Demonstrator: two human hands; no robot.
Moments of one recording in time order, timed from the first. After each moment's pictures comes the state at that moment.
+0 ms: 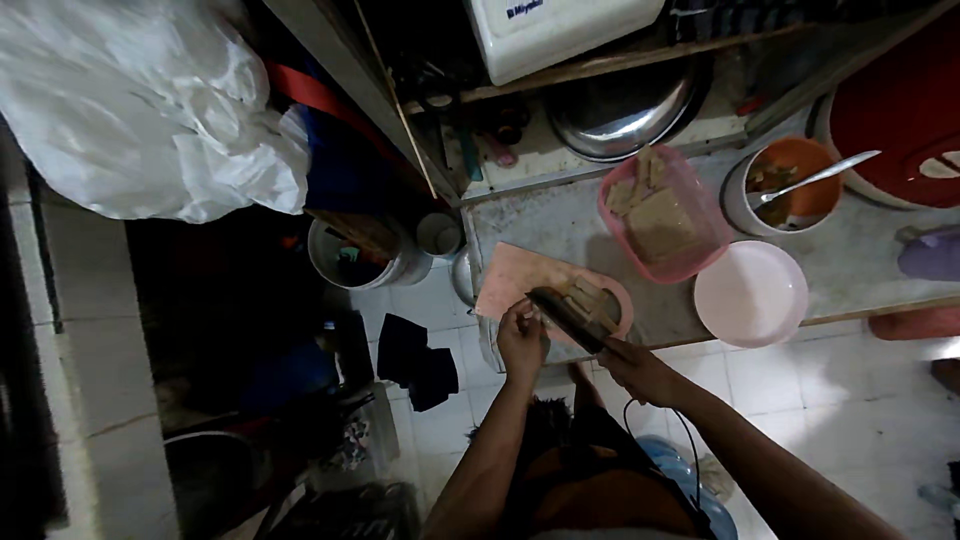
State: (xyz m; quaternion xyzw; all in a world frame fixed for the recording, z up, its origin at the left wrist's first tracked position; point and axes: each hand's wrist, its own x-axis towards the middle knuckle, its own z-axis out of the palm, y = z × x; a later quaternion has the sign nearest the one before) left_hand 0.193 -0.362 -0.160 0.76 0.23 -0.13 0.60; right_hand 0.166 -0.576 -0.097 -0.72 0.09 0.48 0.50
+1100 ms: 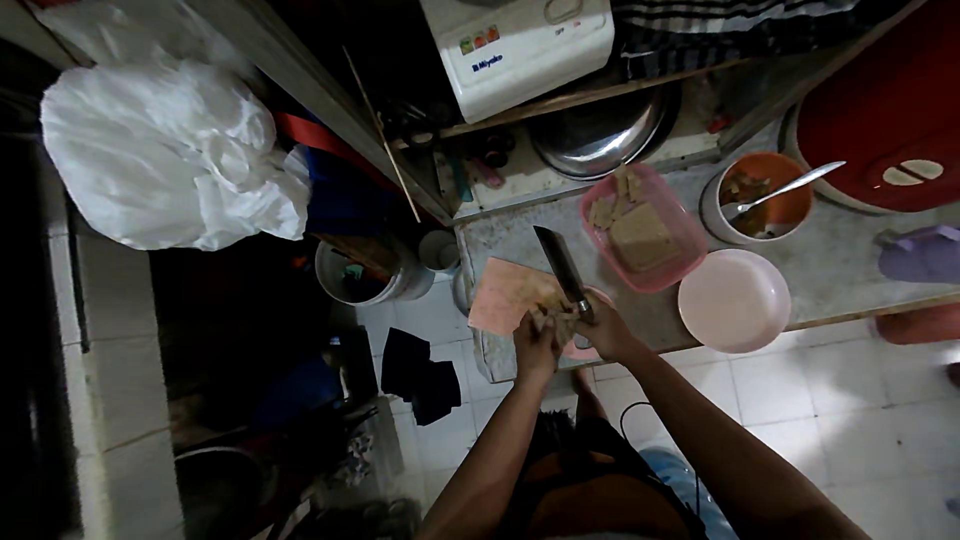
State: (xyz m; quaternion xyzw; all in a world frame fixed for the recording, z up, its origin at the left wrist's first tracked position) left_hand 0.200 -0.401 -0.128 0.62 0.31 -0.26 0.67; right_hand 0.222 -0.555 -0.138 -0.77 0.13 0.32 0.53
